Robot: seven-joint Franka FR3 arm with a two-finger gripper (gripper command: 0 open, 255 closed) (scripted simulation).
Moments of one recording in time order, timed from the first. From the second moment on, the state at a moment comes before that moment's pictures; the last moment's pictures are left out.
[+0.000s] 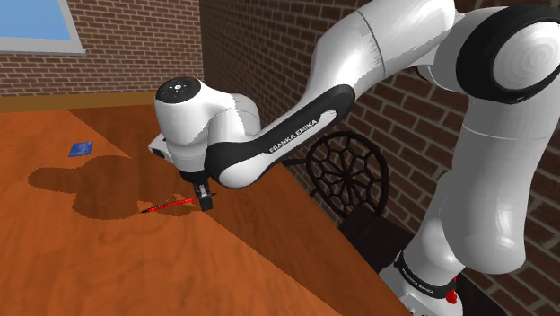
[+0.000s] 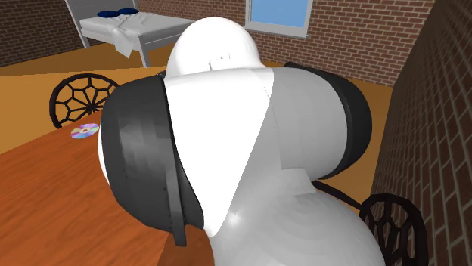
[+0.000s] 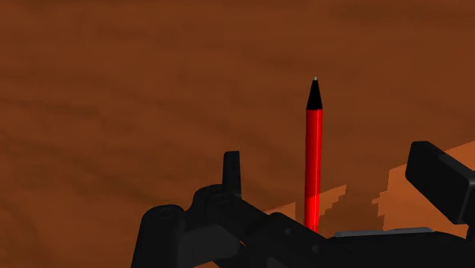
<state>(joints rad) 0.27 0.27 0.33 -1.99 -0.50 2.26 -0.29</state>
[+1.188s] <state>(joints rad) 0.27 0.27 0.33 -1.98 -0.51 2.26 -0.29</state>
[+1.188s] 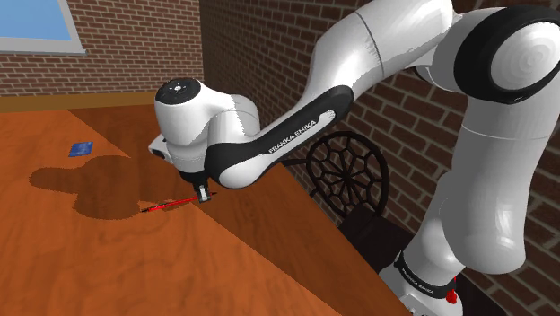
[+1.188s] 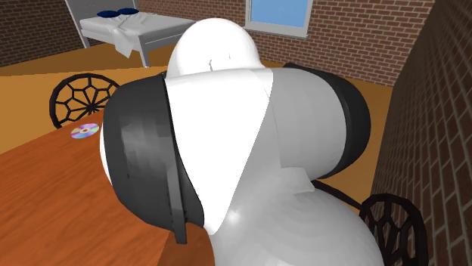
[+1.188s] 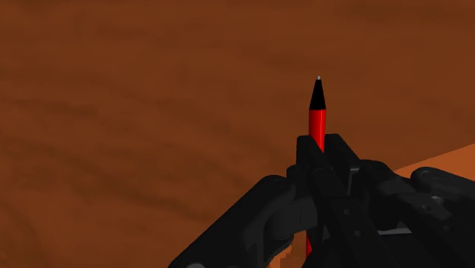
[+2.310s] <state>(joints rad) 0.26 0.17 0.35 -1.90 -0.42 2.10 -0.38</state>
